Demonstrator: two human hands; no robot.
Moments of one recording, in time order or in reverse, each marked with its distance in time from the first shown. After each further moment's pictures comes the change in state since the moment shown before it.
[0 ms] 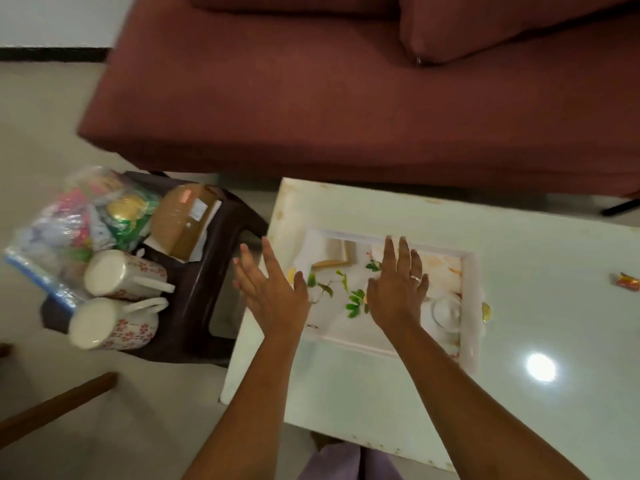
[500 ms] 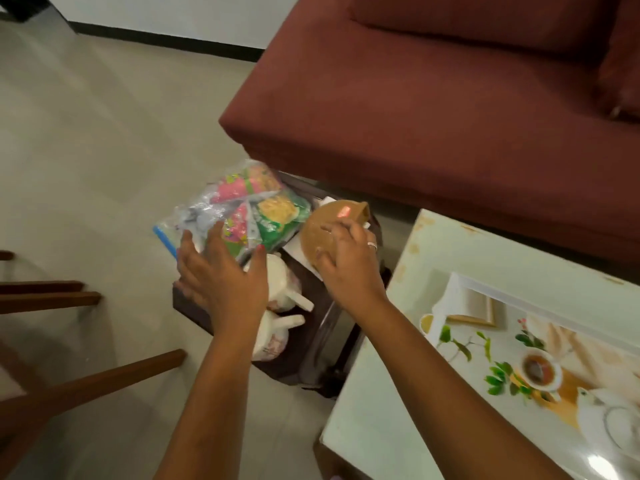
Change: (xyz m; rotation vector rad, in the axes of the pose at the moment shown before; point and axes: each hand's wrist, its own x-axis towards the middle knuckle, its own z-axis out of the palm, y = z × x) left_hand 0.131 -0.198 -0.171 -0.100 0.373 -0.364; right_hand -0.013 -0.325 0.058 0.344 -0.118 -0.616
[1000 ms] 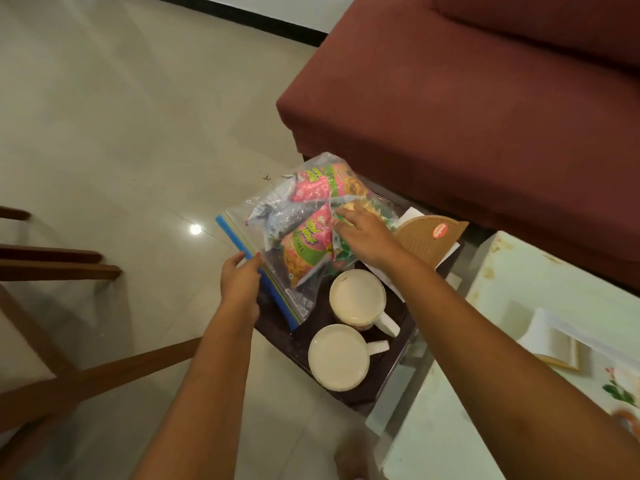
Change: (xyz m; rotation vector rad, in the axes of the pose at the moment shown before) left_hand 0.124 -0.129 0.021 -0.797 -0.365 -0.773; right_hand 0.113 -0.051 0.104 -0.005 -0.388 0.103
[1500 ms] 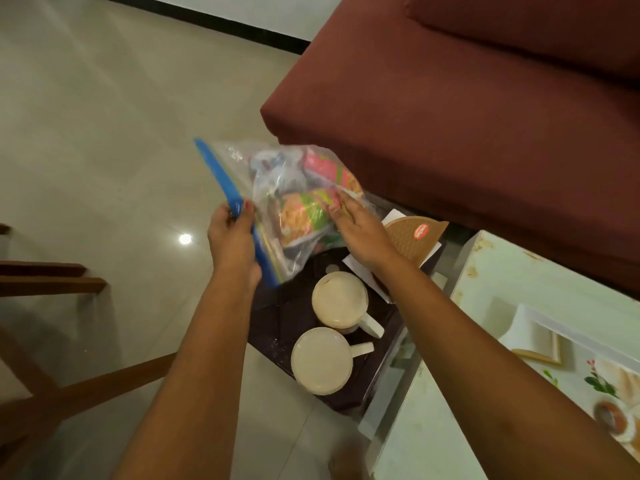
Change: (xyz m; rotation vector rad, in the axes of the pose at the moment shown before) left_hand -0.027 0.054 0.040 -0.282 -0.141 0.388; right_hand -0.013 0.001 -0.014 0.309 0.170 -0.096
